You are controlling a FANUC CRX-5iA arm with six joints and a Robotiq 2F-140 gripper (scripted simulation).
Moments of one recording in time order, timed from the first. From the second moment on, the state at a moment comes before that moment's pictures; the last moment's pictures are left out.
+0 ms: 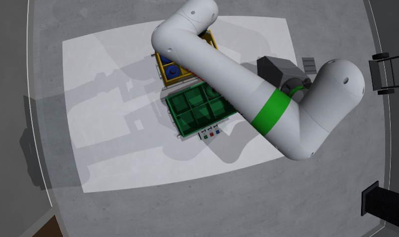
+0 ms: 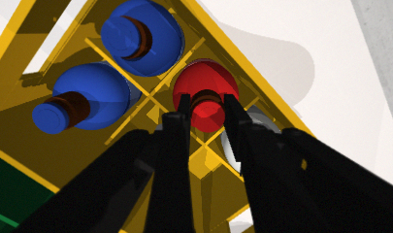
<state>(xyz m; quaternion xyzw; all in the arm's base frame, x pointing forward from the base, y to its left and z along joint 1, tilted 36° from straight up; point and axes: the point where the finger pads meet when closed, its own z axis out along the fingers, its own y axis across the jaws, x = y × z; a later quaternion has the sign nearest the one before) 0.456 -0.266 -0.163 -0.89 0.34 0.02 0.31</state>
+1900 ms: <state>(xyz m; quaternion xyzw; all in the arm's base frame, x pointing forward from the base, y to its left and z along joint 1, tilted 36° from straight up) 0.442 -0.309 -0.102 -0.89 0.34 0.02 0.31</state>
